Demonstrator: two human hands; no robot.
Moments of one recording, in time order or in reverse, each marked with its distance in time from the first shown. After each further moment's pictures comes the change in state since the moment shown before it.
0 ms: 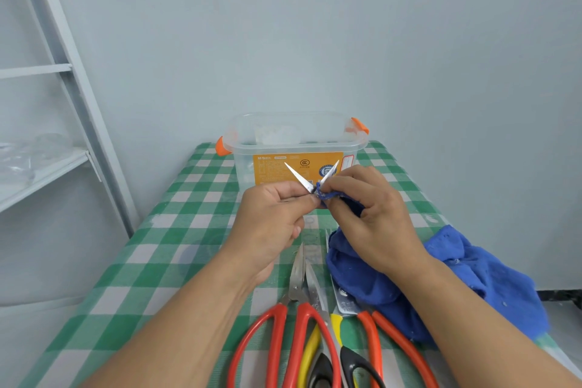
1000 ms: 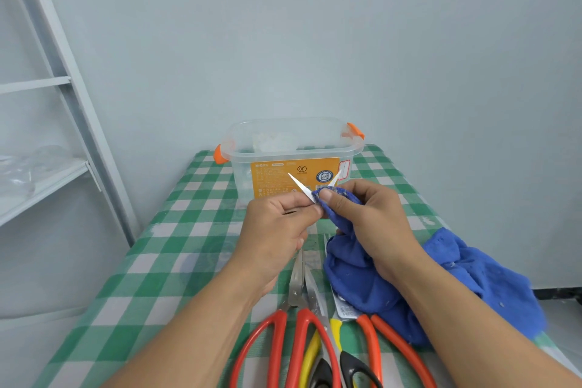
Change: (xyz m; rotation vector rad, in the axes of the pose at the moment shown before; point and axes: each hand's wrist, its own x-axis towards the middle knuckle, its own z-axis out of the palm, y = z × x) left_hand -0.002 -0.006 0.007 0.011 -0.009 0.043; right_hand 0.007 -0.019 -0.003 0.606 -0.001 0.737
